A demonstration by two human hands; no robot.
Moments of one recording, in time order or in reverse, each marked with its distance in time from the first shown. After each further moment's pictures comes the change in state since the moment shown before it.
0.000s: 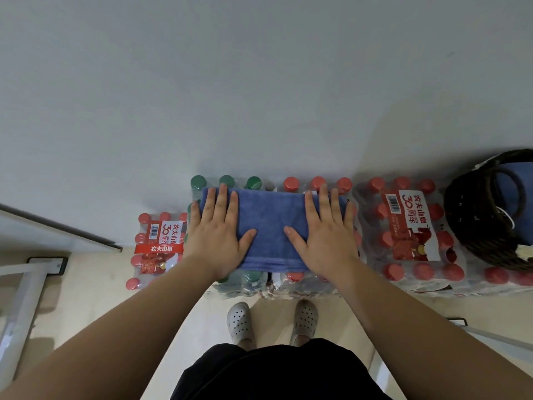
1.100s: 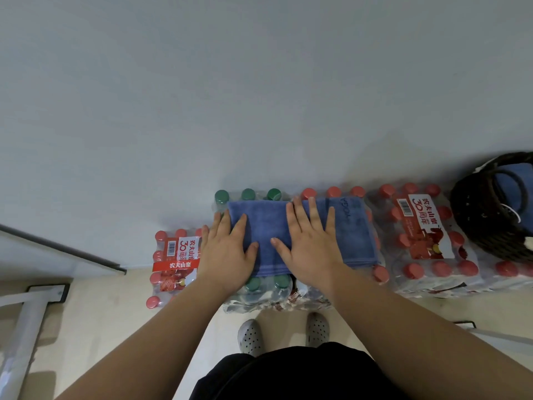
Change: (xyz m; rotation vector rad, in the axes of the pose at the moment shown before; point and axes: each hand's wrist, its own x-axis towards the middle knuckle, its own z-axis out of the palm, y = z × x) left_hand -0.021 -0.035 -0.008 -0.301 0.039 -0.003; right_hand 0.001 -0.078 -0.003 -0.098 -0.013 -0.067
